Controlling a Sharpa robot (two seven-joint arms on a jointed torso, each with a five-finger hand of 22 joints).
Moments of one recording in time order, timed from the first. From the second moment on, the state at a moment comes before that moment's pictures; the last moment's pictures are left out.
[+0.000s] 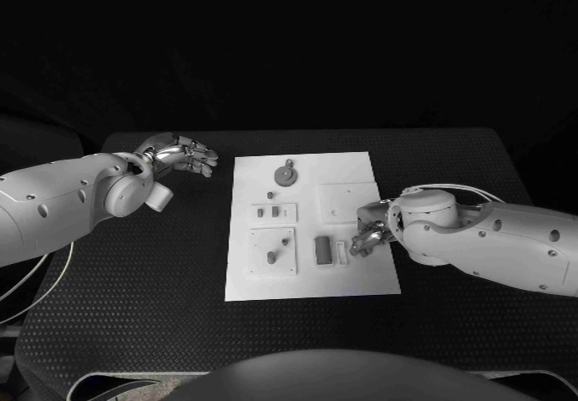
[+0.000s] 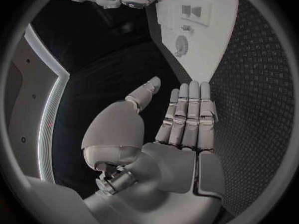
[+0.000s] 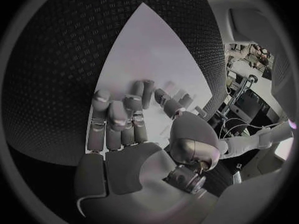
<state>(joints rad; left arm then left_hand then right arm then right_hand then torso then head) 1.25 -0.81 -0.13 1.07 -0.36 -0.01 0.20 1.01 -0.06 0.51 -0.27 0.11 0.86 0.18 0.32 0.48 1.12 0.13 0.07 0.32 0.90 0.11 0.56 0.51 0.04 0.94 0.01 0.08 1.06 1.21 -0.79 -0.20 1.58 -1.53 0.22 -0.55 0.60 -0.13 0.68 -0.22 0.12 1.12 0.03 0.27 0.75 1.19 -0.02 1.01 1.07 1.24 -0.12 1.37 1.03 0.26 1.13 -0.03 1.03 1.31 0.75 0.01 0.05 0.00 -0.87</state>
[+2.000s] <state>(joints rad) 1.25 -0.80 -0.13 1.07 -0.36 -0.01 0.19 1.01 -0.06 0.52 -0.27 0.11 0.86 0.18 0.32 0.48 1.12 0.13 0.07 0.32 0.90 0.11 0.56 0.51 0.04 0.94 0.01 0.08 1.06 1.24 -0.89 -0.21 1.63 -1.27 0.08 -0.56 0.80 -0.09 0.79 -0.29 0.35 1.06 0.06 0.25 0.67 1.20 -0.02 1.03 1.07 1.27 -0.11 1.39 1.08 0.25 1.11 -0.03 1.06 1.31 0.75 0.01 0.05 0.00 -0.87</state>
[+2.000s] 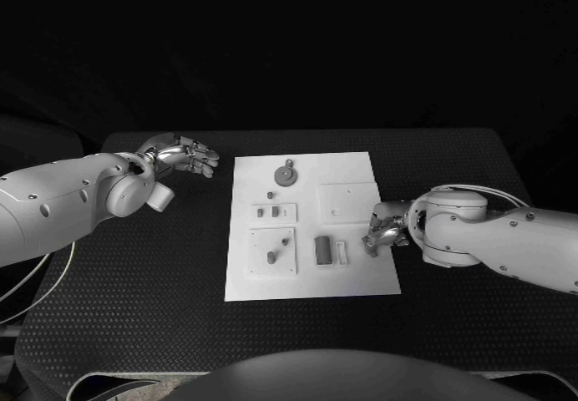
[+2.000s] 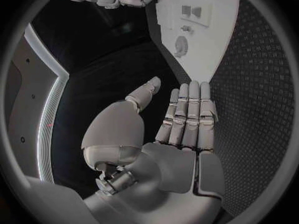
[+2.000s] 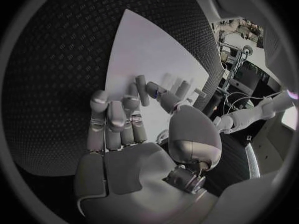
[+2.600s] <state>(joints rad) 1.25 -0.80 -0.13 1.07 -0.36 -0.01 0.19 1.01 -0.06 0.52 -0.27 0.11 0.86 0.18 0.32 0.48 1.12 0.13 0.07 0.32 0.90 0.11 0.56 0.51 0.04 0.94 0.01 0.08 1.06 1.24 -0.86 -0.22 1.63 -0.89 -0.01 -0.58 0.83 -0.06 0.79 -0.29 0.35 1.04 0.09 0.25 0.67 1.20 -0.02 1.03 1.07 1.27 -0.11 1.40 1.08 0.25 1.12 -0.03 1.06 1.31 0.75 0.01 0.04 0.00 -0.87</state>
